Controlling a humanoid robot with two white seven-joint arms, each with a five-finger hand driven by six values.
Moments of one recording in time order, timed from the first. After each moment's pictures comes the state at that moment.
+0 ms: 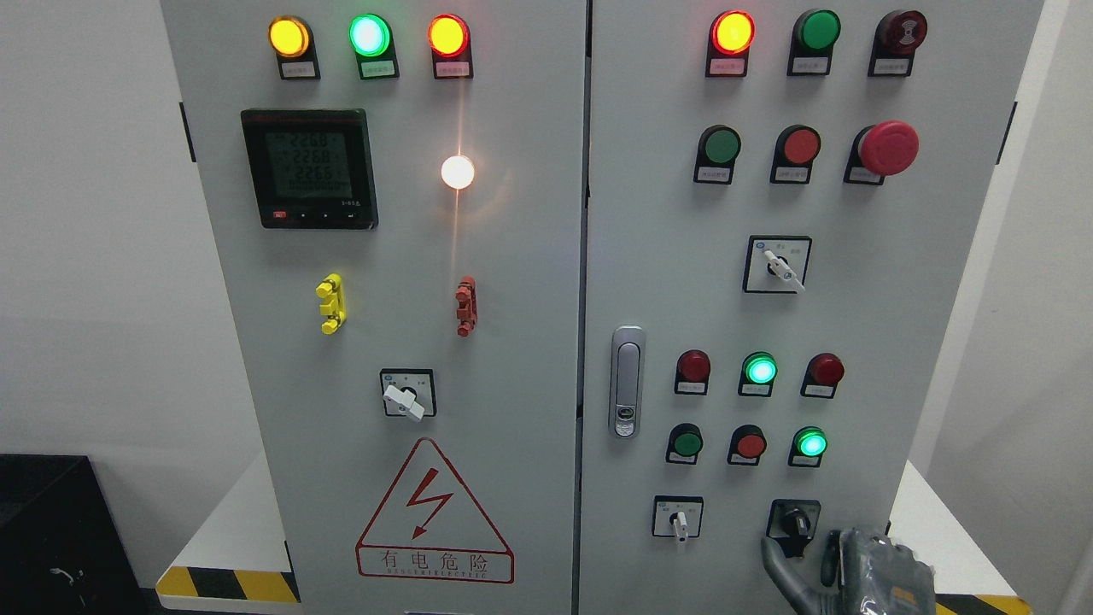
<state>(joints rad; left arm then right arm) 0.00 -0.10 -0.14 0.00 0.10 -0.06 0.15 -0.25 0.12 -0.16 -1.57 1.30 0.16 -0.06</state>
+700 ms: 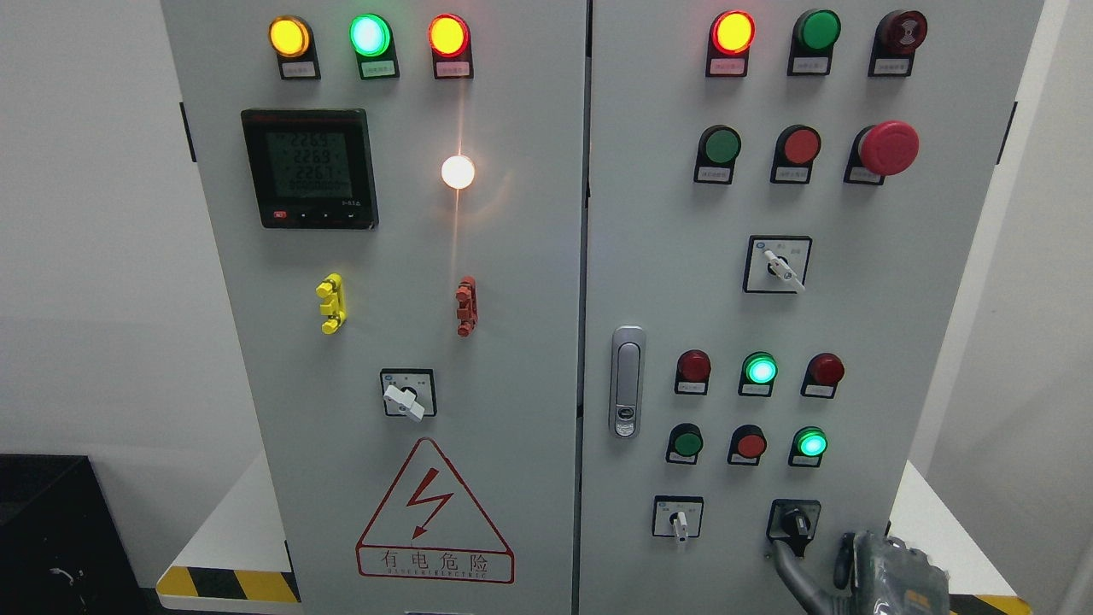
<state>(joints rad) 0.00 -0.10 -0.14 0.00 0.10 -0.06 0.15 -0.25 0.12 -0.19 -1.56 1.29 0.16 -0.06</state>
